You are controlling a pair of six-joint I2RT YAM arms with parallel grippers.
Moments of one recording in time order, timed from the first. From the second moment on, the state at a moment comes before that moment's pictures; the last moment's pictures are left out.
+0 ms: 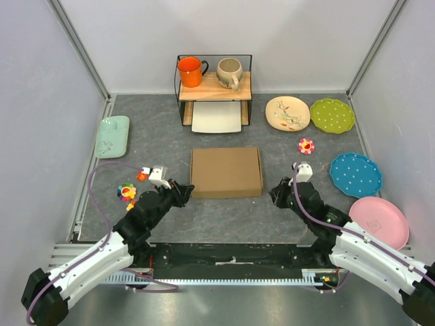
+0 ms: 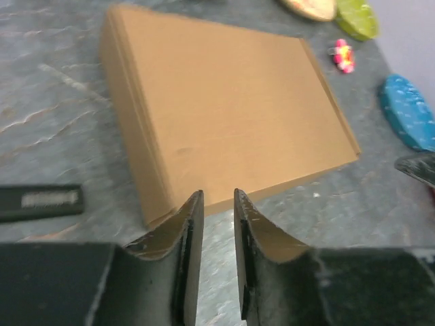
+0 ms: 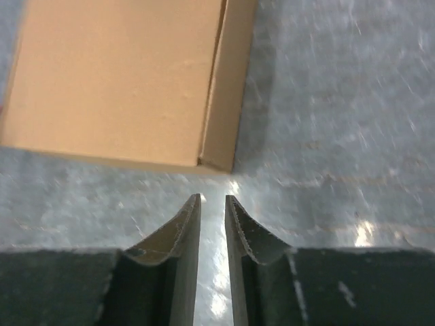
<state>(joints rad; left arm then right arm) -0.71 0.55 0.18 0.21 -0.19 -0.56 0.74 0.67 0.36 -0.14 0.30 0.64</state>
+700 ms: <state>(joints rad) -0.72 0.62 0.40 -0.26 -0.49 -0.81 0.75 0.71 0.47 -0.29 0.36 0.63</state>
